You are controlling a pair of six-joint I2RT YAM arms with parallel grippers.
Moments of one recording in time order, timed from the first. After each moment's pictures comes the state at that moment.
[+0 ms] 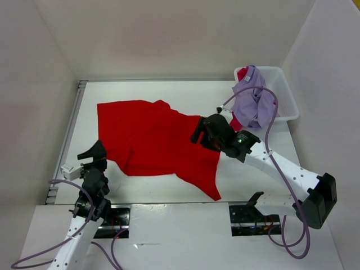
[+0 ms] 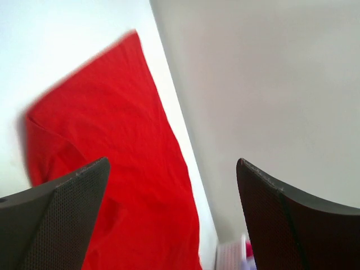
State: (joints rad) left arm -0.24 0.01 0.05 -0.12 -0.72 -1.28; right arm 0.77 1.19 1.04 -0.61 0.28 0.96
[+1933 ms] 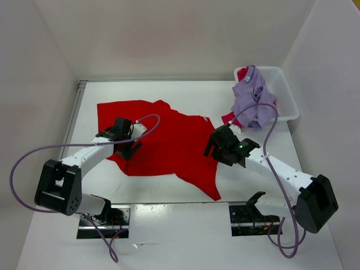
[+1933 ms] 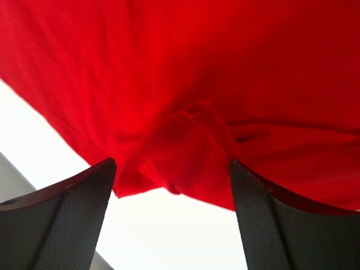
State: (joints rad) left arm -0.26 1.36 0.79 -0.49 -0.16 0.46; right arm 0.63 1.14 0.79 -0.62 0.23 0.94
